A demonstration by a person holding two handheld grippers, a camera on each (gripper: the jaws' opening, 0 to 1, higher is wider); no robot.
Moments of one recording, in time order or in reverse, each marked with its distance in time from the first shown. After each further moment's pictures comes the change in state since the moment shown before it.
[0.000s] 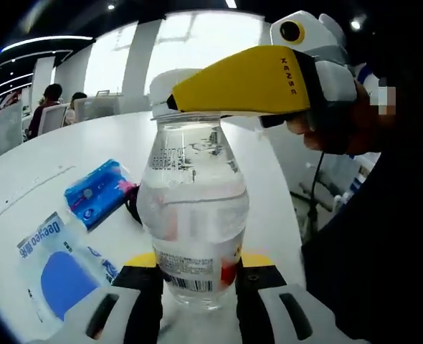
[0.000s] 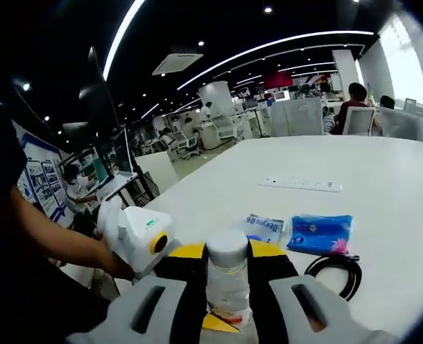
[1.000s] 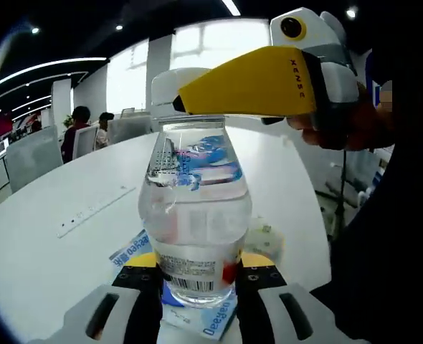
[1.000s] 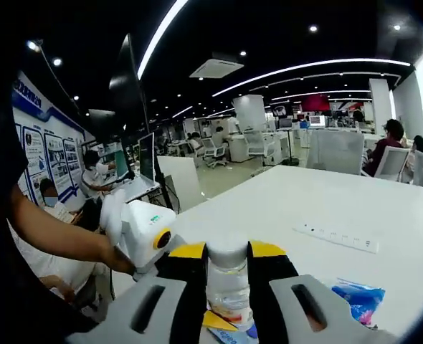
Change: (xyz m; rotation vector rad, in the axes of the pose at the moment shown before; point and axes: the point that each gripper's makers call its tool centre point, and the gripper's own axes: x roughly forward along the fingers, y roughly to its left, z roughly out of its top) left arm -0.109 0.093 0.021 0.068 -0.054 0.189; right arm 0.087 0.076 0.081 -0.177 -0.079 0.143
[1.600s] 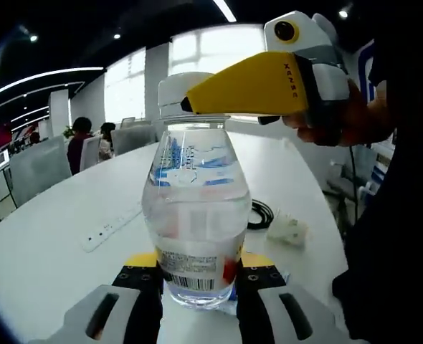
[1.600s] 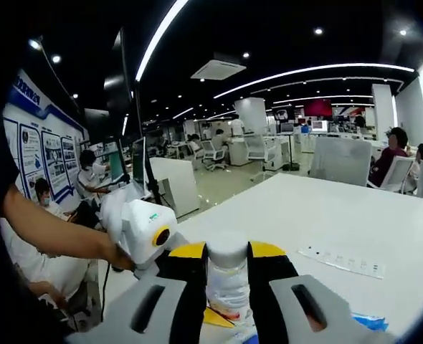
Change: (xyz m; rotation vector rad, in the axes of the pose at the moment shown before) left arm -0.021 0.079 0.012 0.059 -0.038 -0.016; right arm 0.068 -0.016 0.036 -0.025 -0.009 -0.019
